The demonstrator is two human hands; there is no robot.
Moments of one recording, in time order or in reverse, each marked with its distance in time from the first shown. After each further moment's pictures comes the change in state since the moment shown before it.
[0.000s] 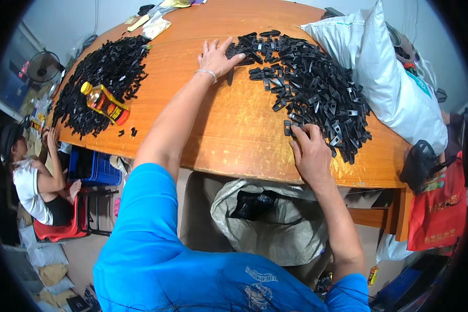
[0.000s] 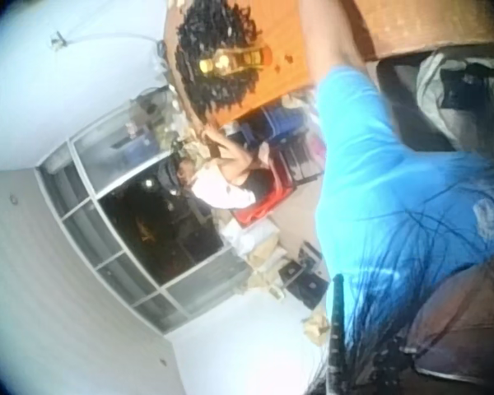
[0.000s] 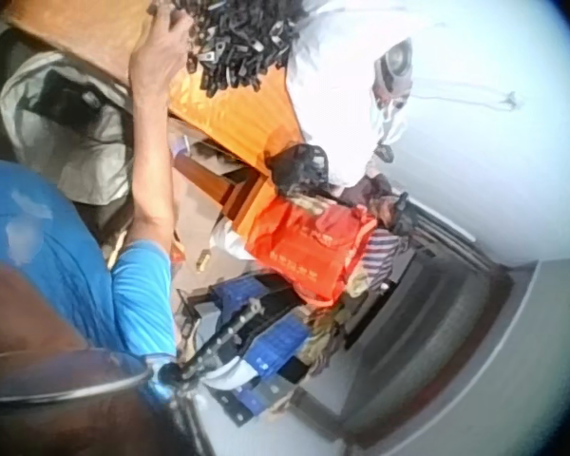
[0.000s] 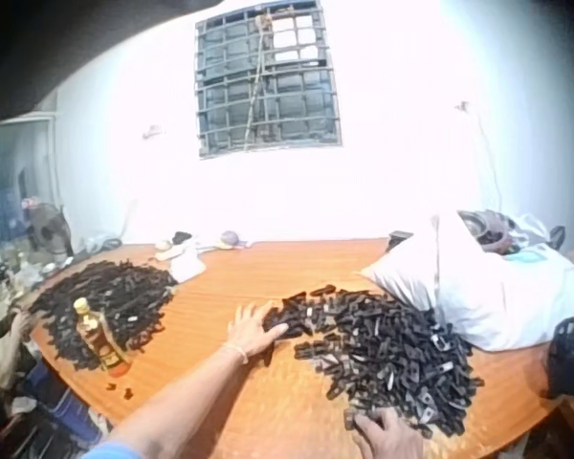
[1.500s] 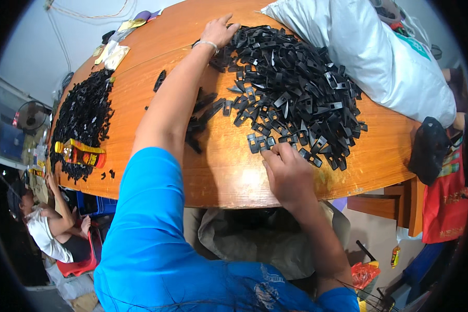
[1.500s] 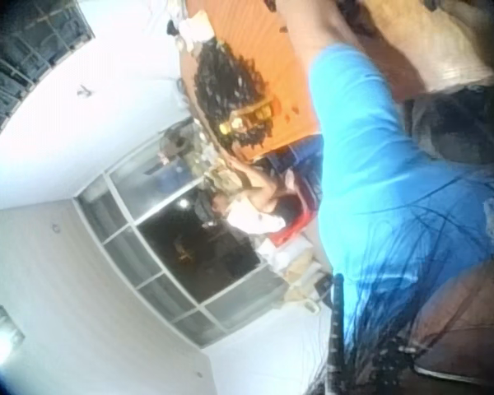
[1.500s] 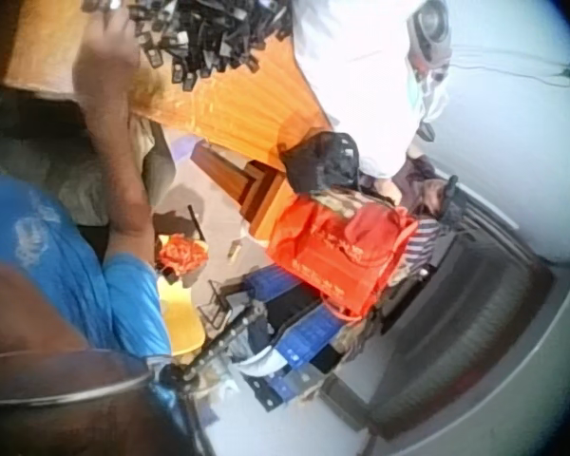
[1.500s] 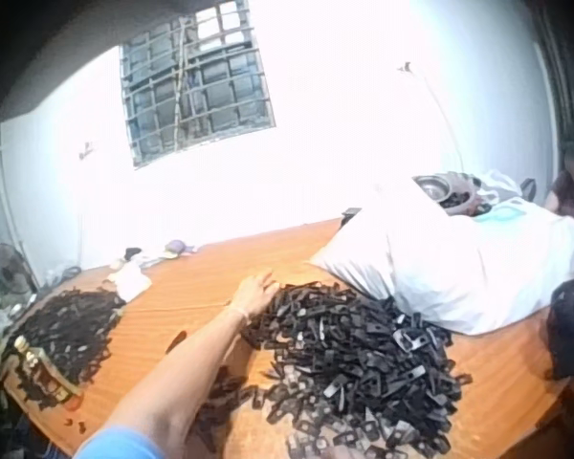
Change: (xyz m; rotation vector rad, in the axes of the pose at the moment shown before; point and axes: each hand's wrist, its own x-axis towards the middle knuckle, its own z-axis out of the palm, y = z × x) left_hand 0.166 0.107 0.091 -0.065 0.251 0.386; right_hand -0.003 0.013 0.009 0.109 0.030 0.022
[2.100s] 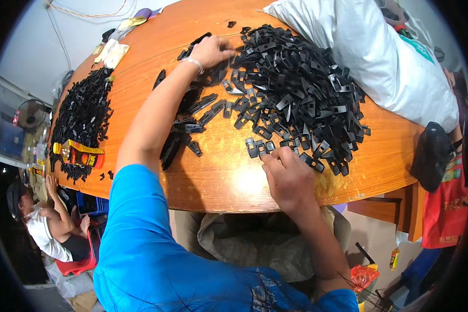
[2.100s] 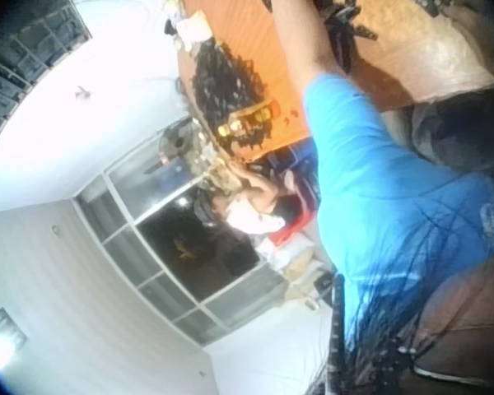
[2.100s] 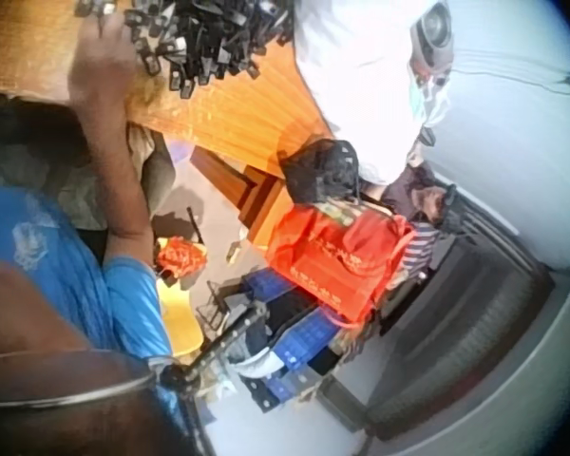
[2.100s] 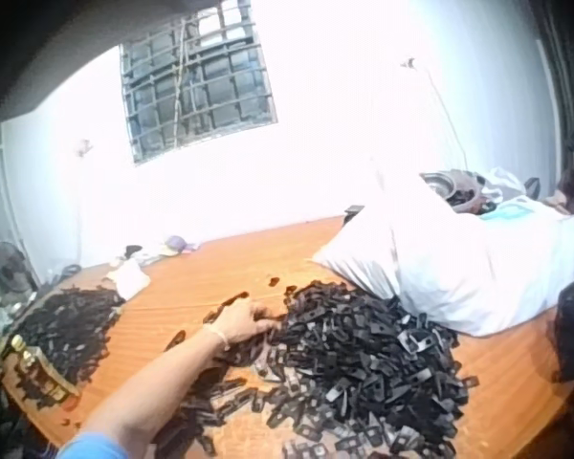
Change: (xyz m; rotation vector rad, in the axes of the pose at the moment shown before) left_hand -0.049 0.002 -0.044 -0.050 -0.520 0.042; right_hand -0.001 0.007 0.003 0.083 0.024 -0.021
